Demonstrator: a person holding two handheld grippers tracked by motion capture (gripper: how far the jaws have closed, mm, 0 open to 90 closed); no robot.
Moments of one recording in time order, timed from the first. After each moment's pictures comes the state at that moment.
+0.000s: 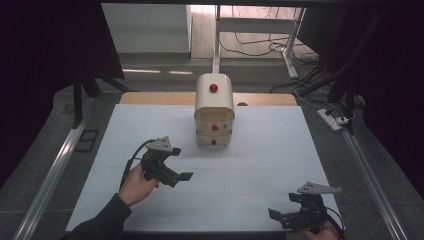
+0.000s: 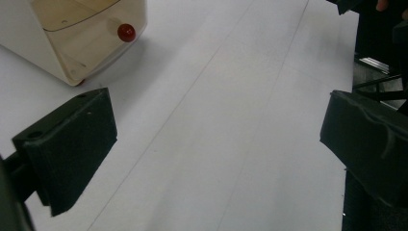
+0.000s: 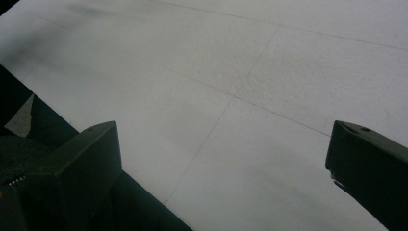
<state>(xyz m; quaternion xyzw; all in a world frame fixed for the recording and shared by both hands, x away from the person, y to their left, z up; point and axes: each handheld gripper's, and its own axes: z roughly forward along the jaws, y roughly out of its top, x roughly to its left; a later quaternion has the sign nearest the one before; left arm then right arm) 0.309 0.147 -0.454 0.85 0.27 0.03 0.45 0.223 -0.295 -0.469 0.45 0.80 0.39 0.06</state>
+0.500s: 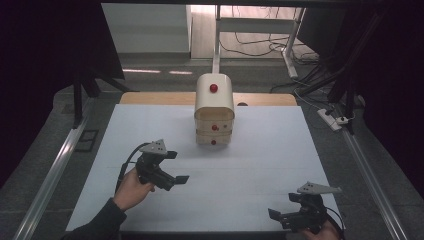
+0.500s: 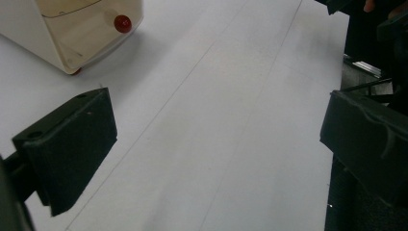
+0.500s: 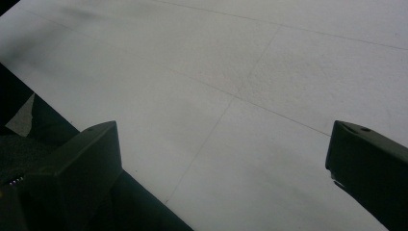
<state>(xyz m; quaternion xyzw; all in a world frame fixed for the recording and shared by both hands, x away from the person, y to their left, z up) 0.297 0.158 -0.453 0.85 0.27 0.02 0.46 0.223 -0.295 -0.469 0.45 0.80 0.39 0.06</state>
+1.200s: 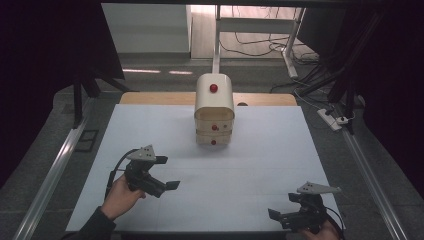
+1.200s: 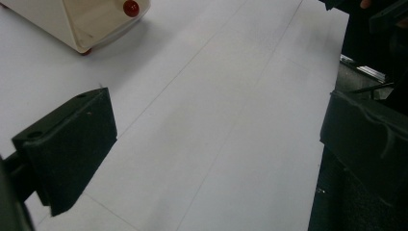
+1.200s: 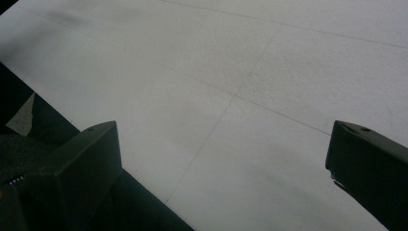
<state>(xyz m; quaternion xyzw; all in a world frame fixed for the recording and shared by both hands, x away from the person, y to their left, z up) 0.275 0.178 -0.455 0.84 0.29 0.03 0.46 0.224 -0.295 -0.469 0.45 0.80 0.39 0.06</state>
